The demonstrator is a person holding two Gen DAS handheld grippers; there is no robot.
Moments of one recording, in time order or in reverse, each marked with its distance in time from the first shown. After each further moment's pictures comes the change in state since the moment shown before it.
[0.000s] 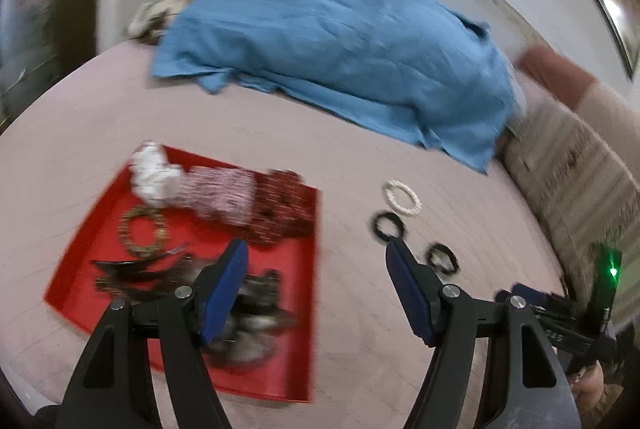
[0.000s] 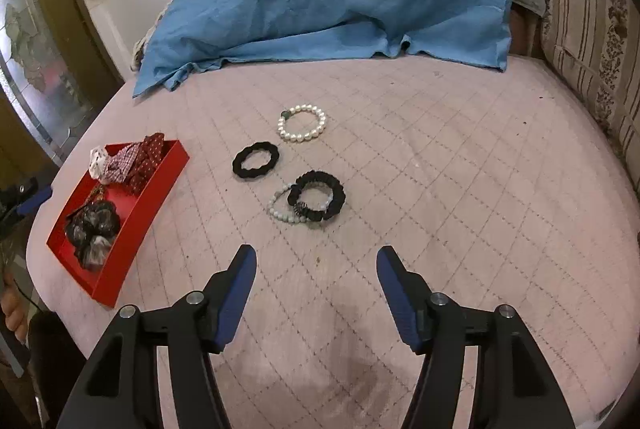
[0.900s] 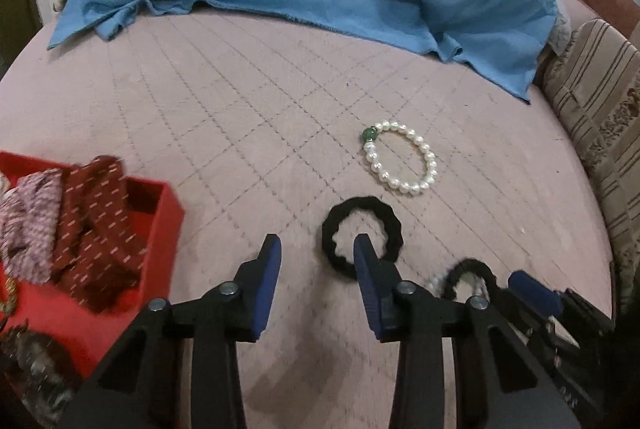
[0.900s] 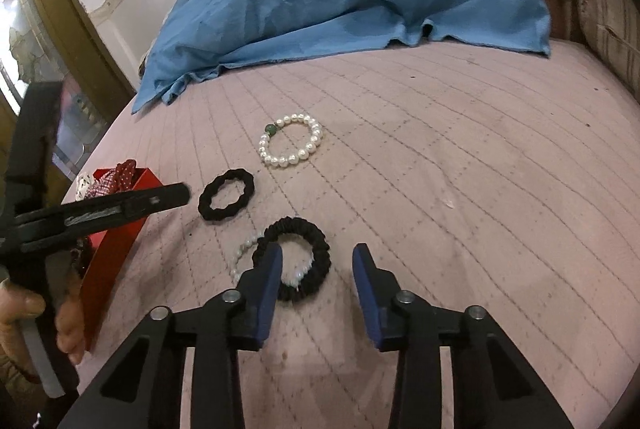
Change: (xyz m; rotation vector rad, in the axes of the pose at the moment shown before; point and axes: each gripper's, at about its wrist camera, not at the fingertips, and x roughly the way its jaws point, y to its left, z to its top) left arm 0.205 -0.077 0.021 0.070 0.297 0.075; right arm 0.089 -0.038 0.033 0.025 -0.017 0.142
